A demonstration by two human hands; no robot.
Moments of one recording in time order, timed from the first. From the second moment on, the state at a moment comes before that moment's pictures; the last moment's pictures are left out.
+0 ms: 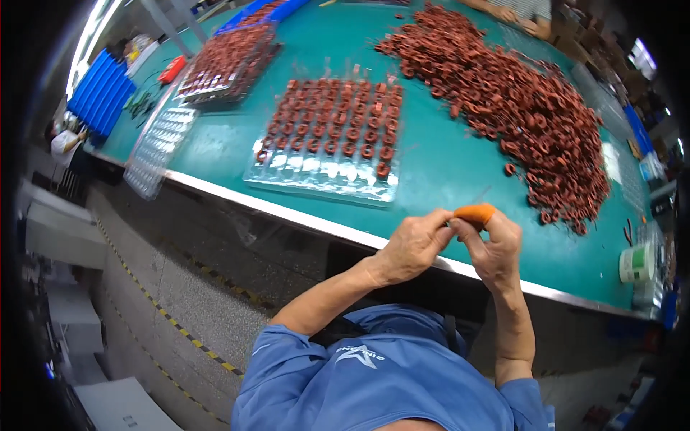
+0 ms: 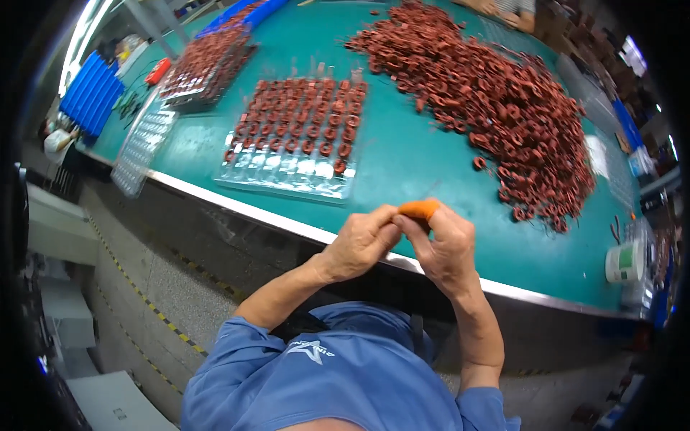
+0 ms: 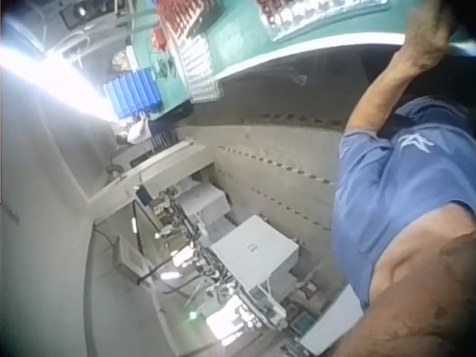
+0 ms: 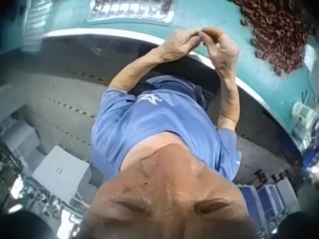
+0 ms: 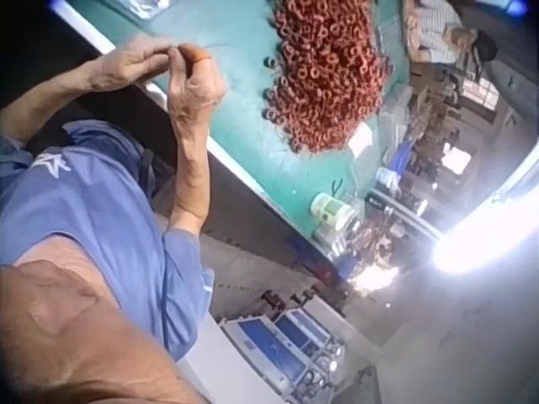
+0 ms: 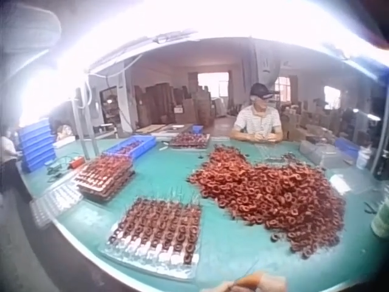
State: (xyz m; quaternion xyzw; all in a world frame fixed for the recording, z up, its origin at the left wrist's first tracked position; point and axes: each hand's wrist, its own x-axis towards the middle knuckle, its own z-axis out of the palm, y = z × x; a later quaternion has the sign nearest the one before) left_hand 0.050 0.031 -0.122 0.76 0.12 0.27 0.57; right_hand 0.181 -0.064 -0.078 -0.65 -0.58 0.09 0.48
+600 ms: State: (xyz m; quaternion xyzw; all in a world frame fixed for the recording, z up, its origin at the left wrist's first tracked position) left_hand -0.082 0.153 -0.117 0.78 0.32 0.51 0.17; right_hand 0.180 -0.064 -0.129 -0.61 -0.44 0.18 0.64
